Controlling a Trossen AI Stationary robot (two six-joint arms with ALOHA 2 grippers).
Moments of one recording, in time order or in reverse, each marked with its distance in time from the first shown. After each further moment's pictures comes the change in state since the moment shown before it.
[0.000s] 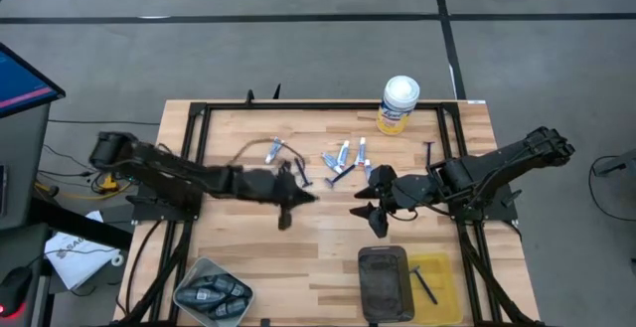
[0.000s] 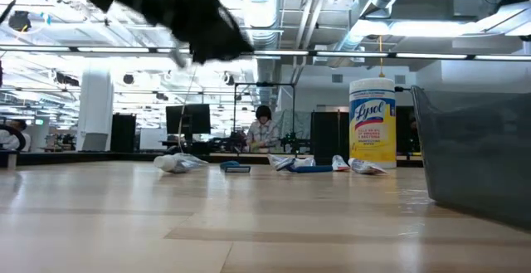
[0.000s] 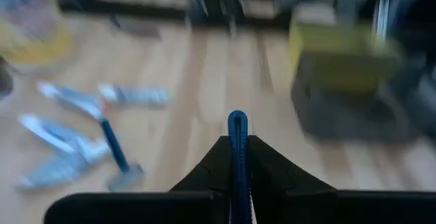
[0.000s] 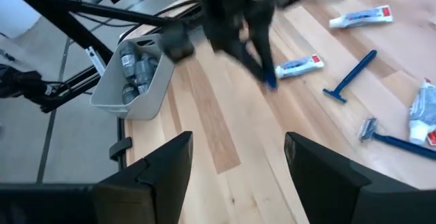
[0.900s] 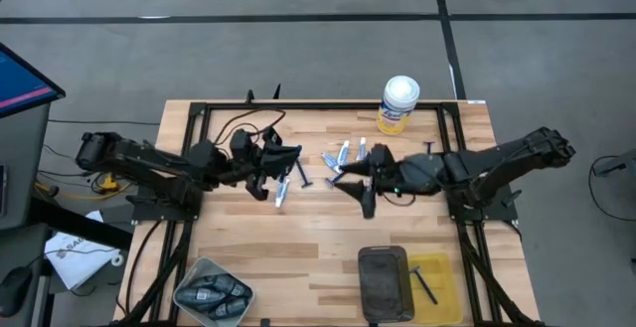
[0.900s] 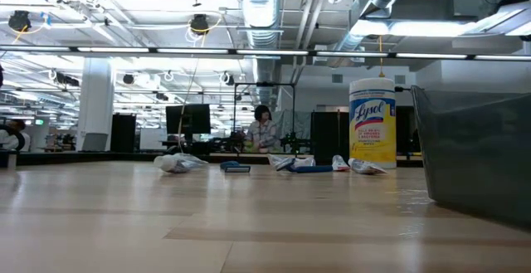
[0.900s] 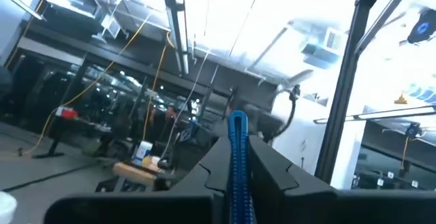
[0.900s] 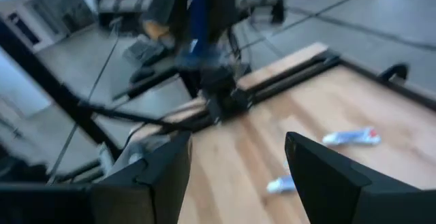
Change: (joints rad) left arm 0.044 -0.142 0.005 0.801 -0.001 -0.137; right arm -0.068 0.000 0.000 0.364 0.128 -0.211
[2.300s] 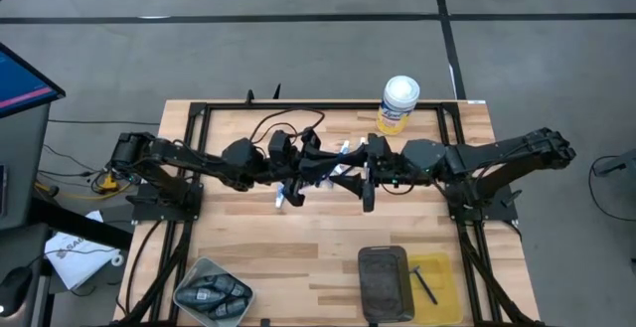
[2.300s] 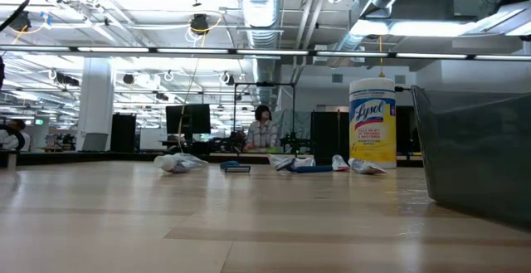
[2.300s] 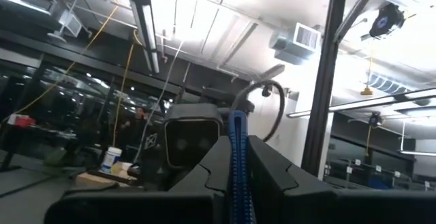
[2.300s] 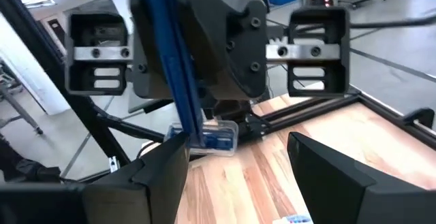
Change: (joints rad) left arm 0.016 0.327 0.329 0.028 0.139 0.001; right arm -0.084 0.000 0.000 0.127 -0.140 -0.130
